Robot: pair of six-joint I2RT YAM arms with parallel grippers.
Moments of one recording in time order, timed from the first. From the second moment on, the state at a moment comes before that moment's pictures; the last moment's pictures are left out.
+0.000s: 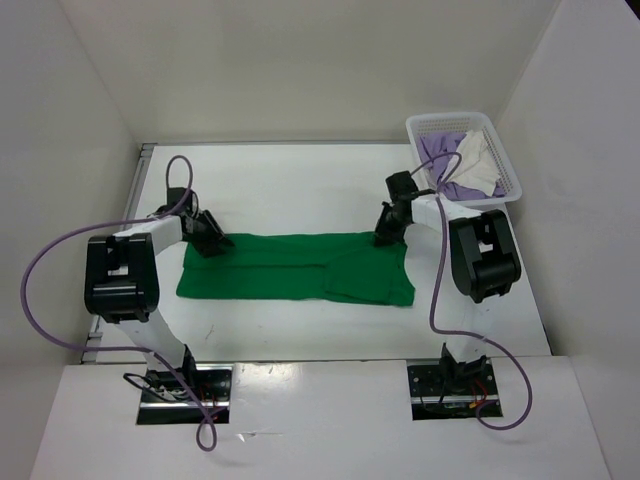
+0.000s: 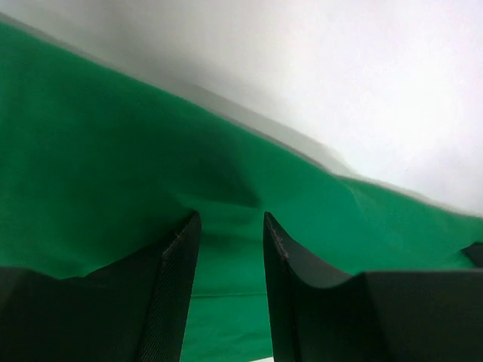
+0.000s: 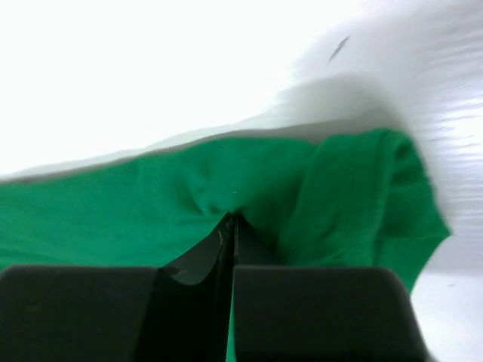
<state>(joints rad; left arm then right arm) 0.09 1.74 0.99 -0.33 0.28 -0.62 0.25 1.90 1.22 -0.49 -0.12 0.63</state>
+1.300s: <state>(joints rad) -0.16 1.70 1.23 -0.44 0.22 -0.57 0.41 2.74 2.61 -0.69 -0.24 0.66</state>
